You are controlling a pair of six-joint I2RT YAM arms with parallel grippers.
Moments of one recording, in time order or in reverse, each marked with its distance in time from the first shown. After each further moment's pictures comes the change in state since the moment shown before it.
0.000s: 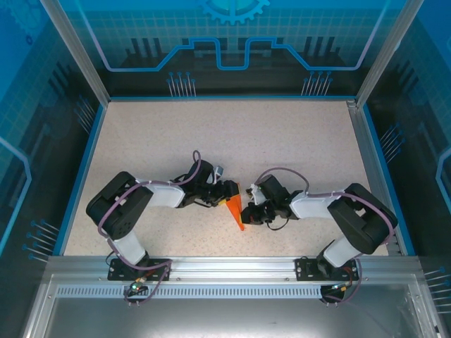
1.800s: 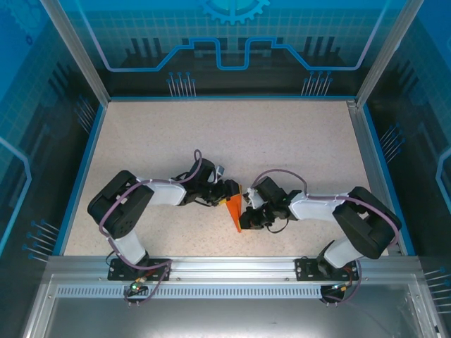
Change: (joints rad) left arm 0.000 0.015 0.036 -0.055 0.006 0.004; right arm 0.055 -0.051 0.034 -0.138 -0.023 -0.021
